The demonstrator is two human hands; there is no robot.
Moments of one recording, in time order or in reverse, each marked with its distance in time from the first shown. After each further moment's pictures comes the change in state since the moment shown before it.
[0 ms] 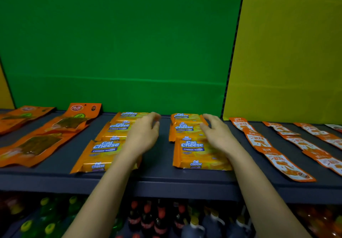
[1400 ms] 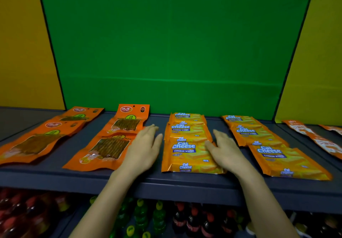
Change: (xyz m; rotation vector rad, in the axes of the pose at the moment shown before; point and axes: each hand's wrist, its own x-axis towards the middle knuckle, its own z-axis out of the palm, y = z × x) left_hand -0.021 -0.160 -0.104 0.089 -0.066 -0.011; right_hand -0.017 -0.120 0.134 -0.160 -0.113 0.073
